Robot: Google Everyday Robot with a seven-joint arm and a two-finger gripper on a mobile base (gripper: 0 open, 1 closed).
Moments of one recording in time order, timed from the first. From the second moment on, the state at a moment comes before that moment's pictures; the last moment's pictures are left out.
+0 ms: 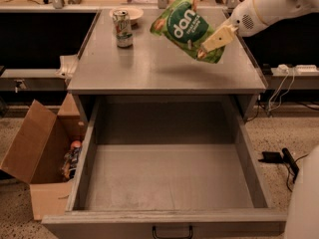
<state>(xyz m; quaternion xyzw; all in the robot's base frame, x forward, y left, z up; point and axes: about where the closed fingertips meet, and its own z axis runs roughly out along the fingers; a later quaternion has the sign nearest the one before) 0.712 -0.181 0.934 -0.42 0.81 0.15 0.37</state>
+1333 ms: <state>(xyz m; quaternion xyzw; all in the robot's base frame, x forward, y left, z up) 0.721 -0.185 0.952 -0.37 0.83 0.08 0.42</state>
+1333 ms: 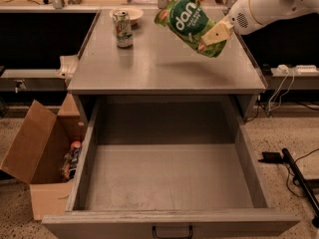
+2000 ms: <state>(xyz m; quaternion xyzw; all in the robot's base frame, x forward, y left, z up) 0.754 -0.201 0.952 -0.31 0.83 0.00 0.46</state>
